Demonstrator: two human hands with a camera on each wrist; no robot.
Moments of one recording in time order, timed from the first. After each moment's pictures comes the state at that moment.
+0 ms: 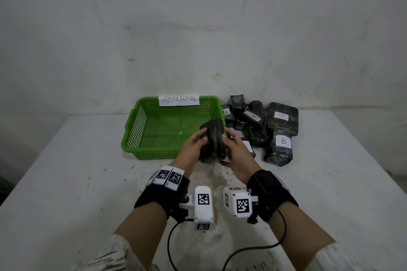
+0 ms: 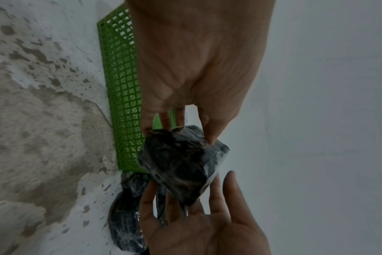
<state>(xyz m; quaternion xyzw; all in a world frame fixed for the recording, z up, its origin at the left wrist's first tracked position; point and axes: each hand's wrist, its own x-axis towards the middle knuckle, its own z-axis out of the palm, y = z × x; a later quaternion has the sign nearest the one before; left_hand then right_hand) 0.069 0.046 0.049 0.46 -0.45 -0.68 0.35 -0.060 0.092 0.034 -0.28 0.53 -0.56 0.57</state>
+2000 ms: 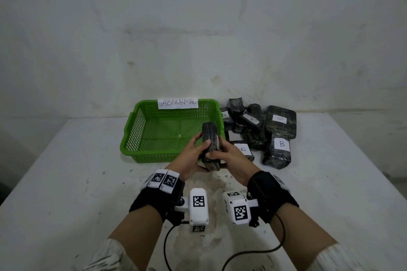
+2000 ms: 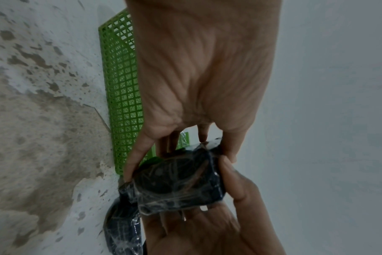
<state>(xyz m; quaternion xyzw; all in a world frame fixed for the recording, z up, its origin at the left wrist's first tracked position) 0.074 0.047 0.049 0.42 -0.42 -0.75 0.29 -0.059 0.090 0.034 -0.39 0.51 -0.47 0.60</state>
